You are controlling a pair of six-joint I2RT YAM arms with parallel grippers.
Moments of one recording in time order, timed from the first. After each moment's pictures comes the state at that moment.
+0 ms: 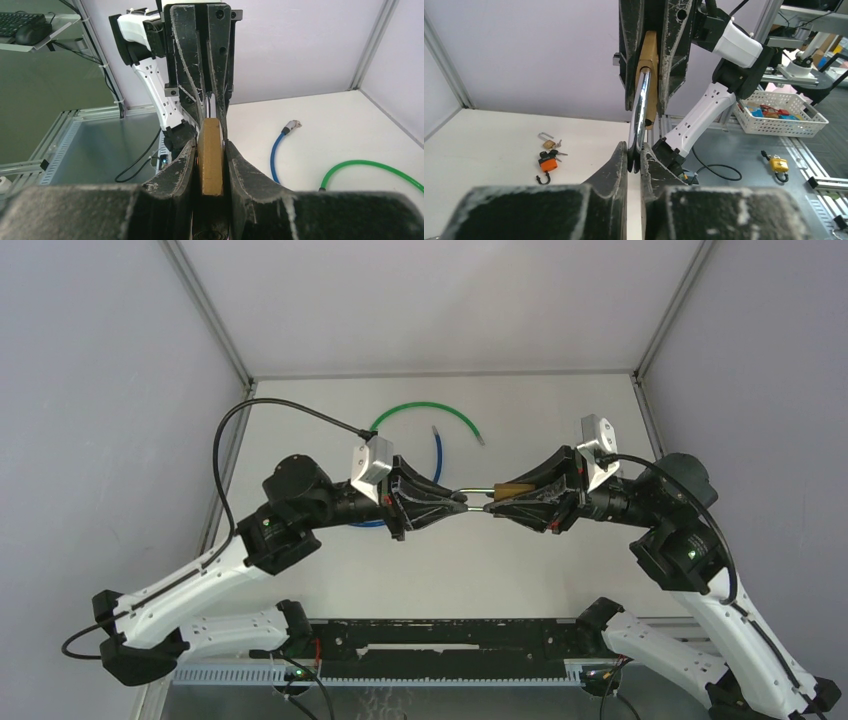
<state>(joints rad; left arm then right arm) -1.05 0.98 1.14 0.05 0.47 -0.18 0.64 0.75 1.17 -0.22 -0.79 0.23</state>
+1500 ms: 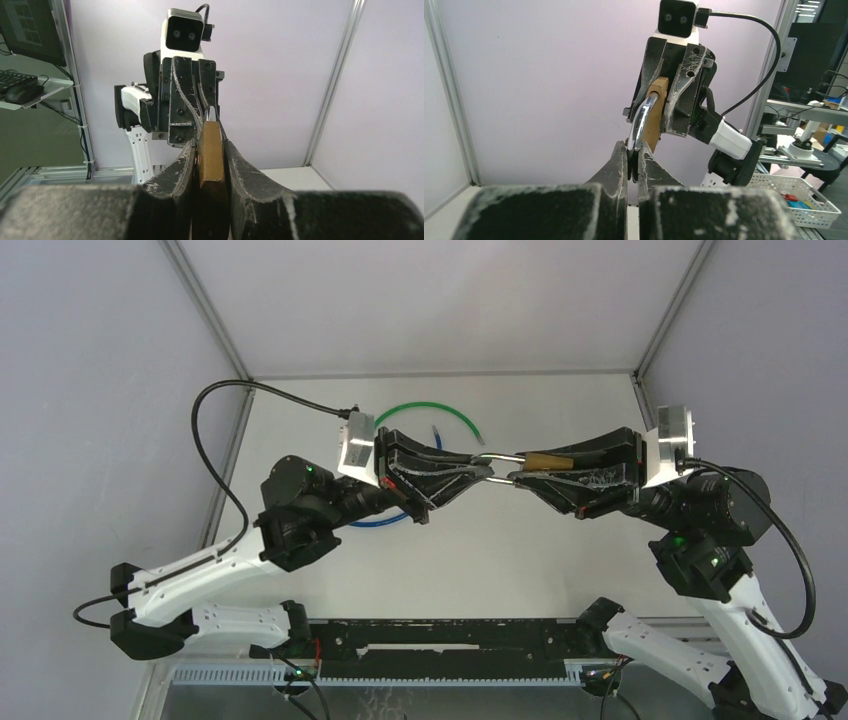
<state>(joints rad) -1.21 1.13 1.26 0.34 0.24 -0.23 0.68 0.76 1.24 0.03 -0.65 0.27</state>
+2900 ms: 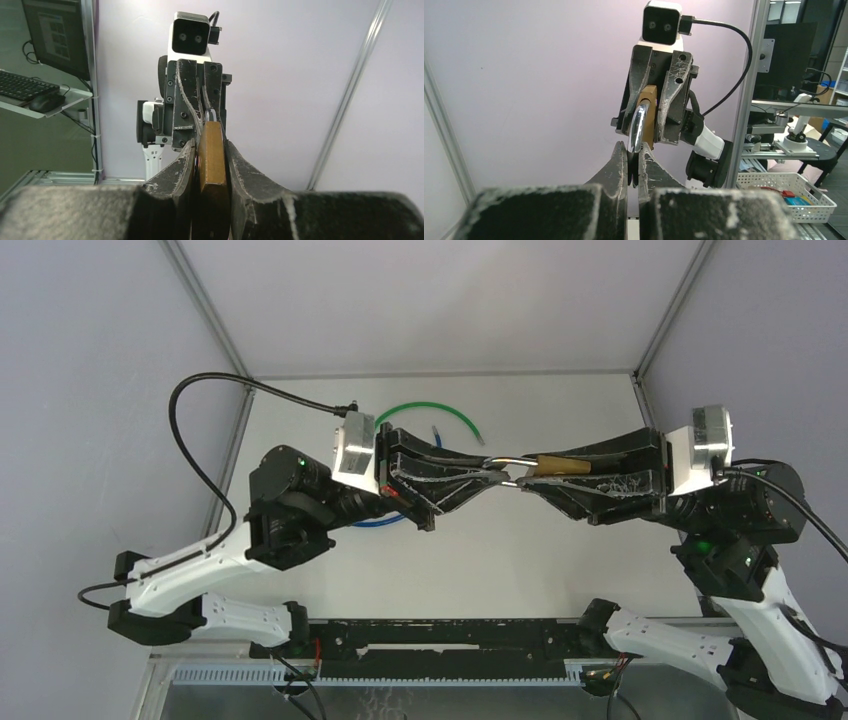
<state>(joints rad) -1.33 1.19 1.47 0.21 0.19 -0.11 0.88 0.82 1.41 -0.06 -0.55 0.16</state>
